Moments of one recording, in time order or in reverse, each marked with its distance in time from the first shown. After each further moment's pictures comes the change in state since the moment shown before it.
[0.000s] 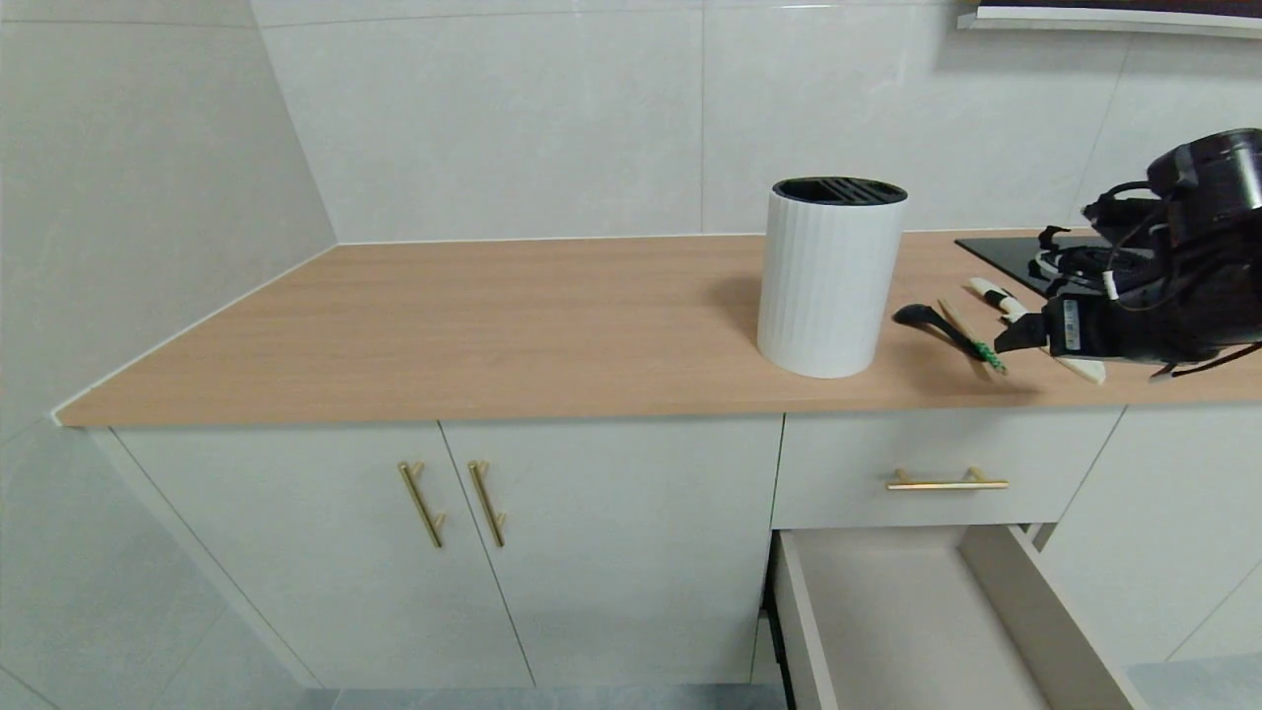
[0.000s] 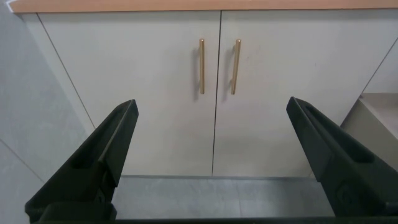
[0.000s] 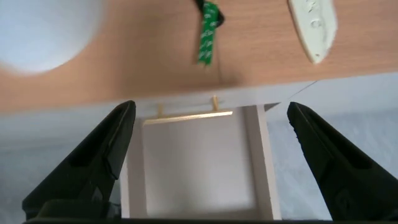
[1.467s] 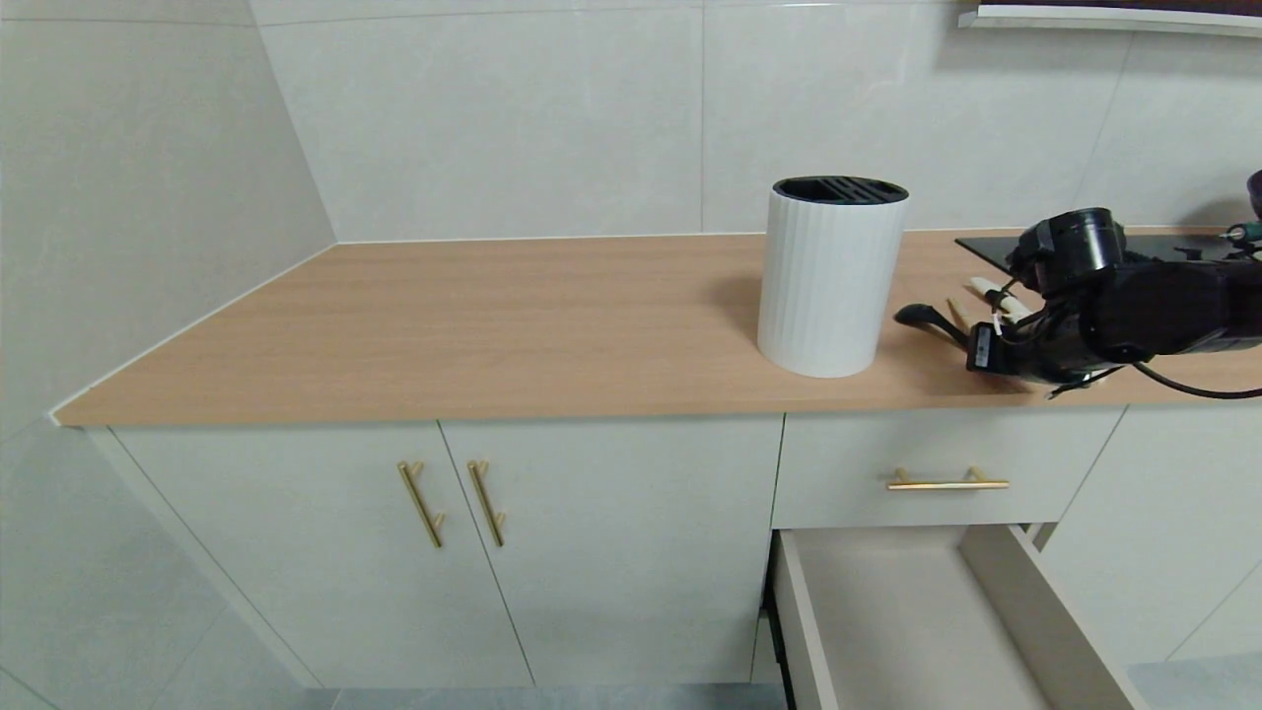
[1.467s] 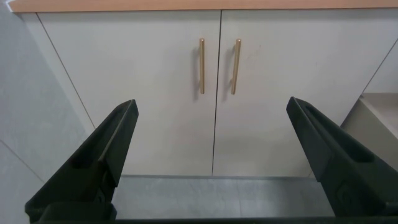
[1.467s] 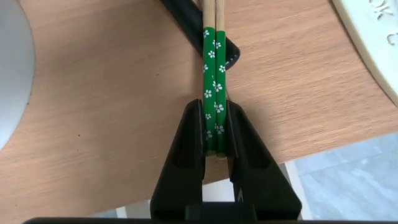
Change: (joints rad) left arm 0.000 0.000 0.000 0.000 0.000 0.000; right arm 0.020 0.257 -0.071 -0.188 -0.102 0.130
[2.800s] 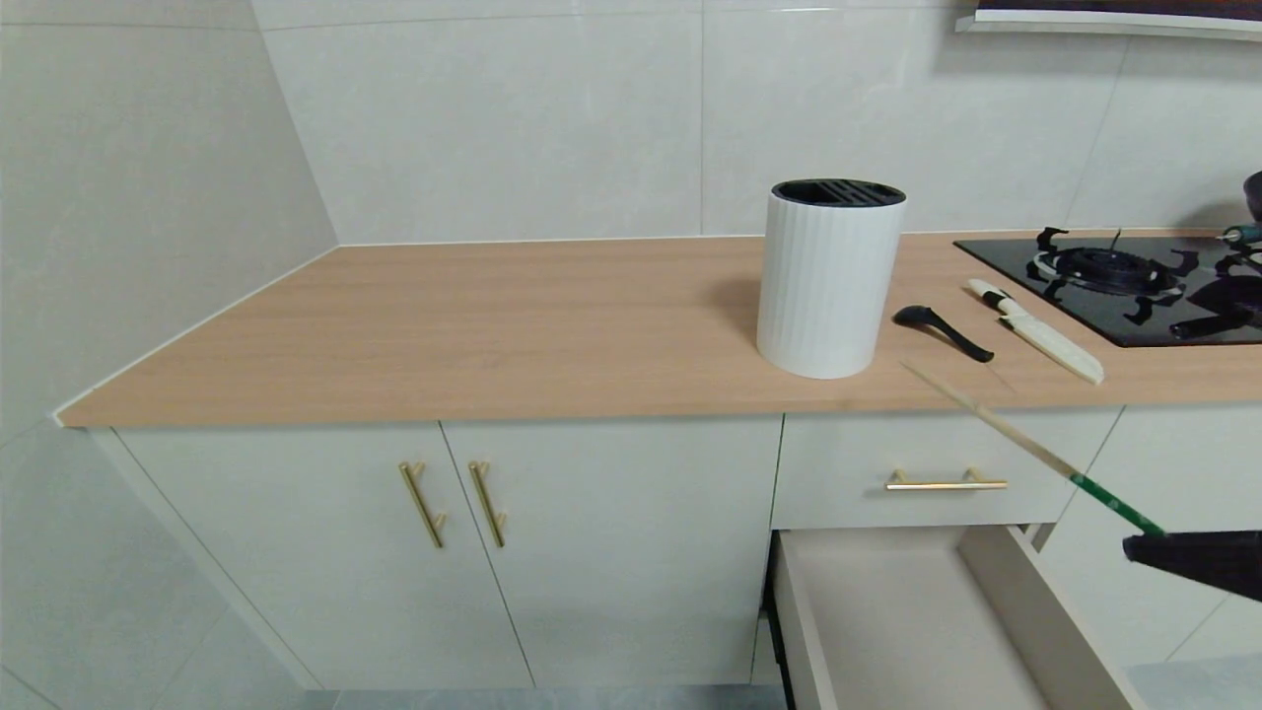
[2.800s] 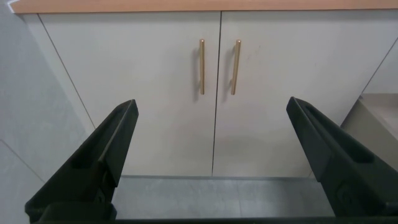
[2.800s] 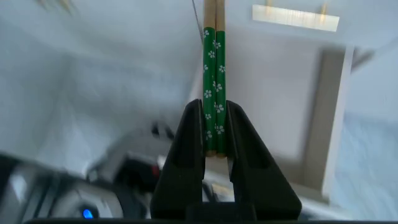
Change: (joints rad) left arm 0.000 0.000 0.000 0.000 0.000 0.000; right arm 0.441 -0.945 0.667 0.289 0.106 -0.021
